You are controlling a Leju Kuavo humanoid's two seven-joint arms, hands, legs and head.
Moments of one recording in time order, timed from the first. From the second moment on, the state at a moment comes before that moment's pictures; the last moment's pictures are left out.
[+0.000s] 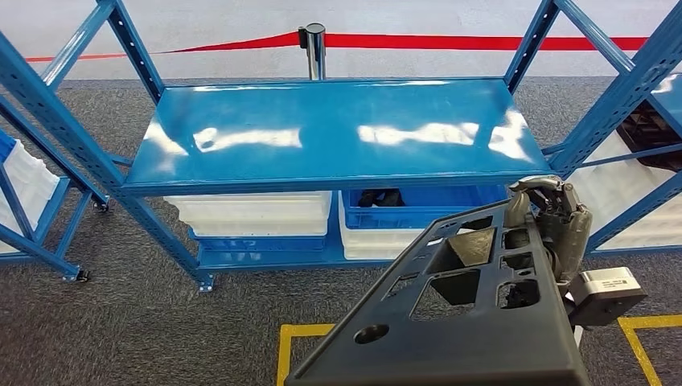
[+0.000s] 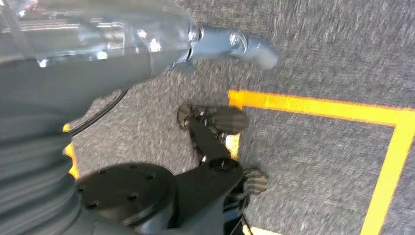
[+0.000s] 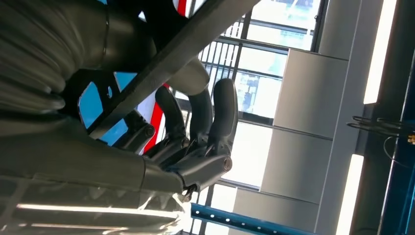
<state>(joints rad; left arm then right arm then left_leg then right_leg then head) -0.05 -0.14 0.95 -0.18 -0.75 -0.07 -0.31 0.05 -0.18 0.09 -2.04 -0.01 -0.30 -0.38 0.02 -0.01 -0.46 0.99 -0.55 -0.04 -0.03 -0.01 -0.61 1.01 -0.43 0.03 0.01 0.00</state>
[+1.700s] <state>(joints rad) -0.05 -0.08 0.94 -0.19 -0.81 -0.08 -0.32 0.14 -0.15 0.06 -2.01 -0.06 -0.31 -0.47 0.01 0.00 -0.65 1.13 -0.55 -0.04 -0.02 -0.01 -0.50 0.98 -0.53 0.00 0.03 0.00</state>
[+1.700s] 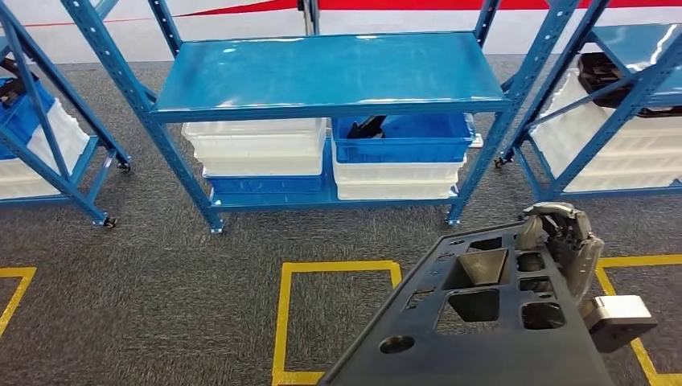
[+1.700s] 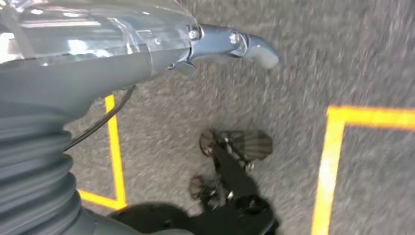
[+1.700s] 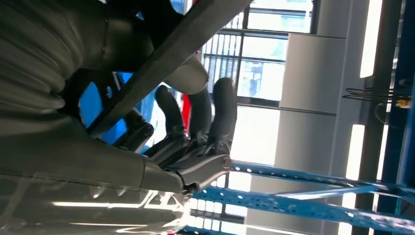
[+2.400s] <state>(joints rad) -0.05 -0.09 0.94 -0.19 -0.82 -0.07 -0.29 0.21 -0.14 0.01 -2.08 -0.01 -0.32 -0.48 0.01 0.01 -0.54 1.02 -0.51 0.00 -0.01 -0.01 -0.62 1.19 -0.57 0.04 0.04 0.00</state>
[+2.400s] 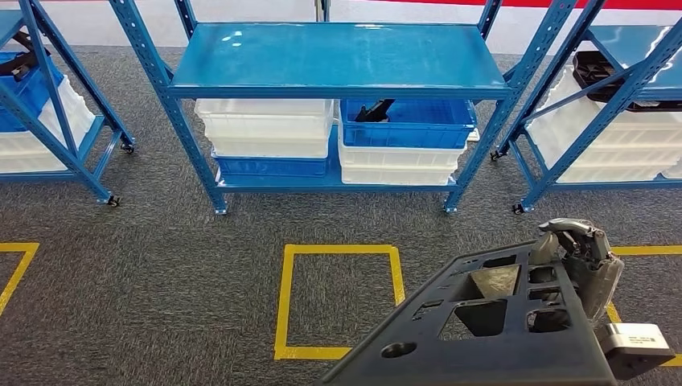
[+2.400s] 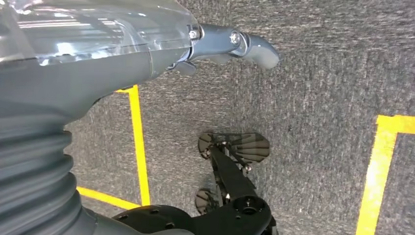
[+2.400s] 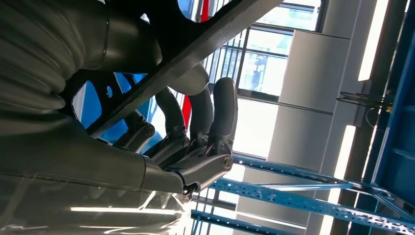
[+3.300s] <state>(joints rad) -0.05 -0.09 0.94 -0.19 -0.85 -0.08 -0.31 0.17 -0.13 0.02 -2.07 -0.03 -0.32 -0.51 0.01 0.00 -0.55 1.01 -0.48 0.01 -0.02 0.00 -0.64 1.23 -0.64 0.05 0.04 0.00</state>
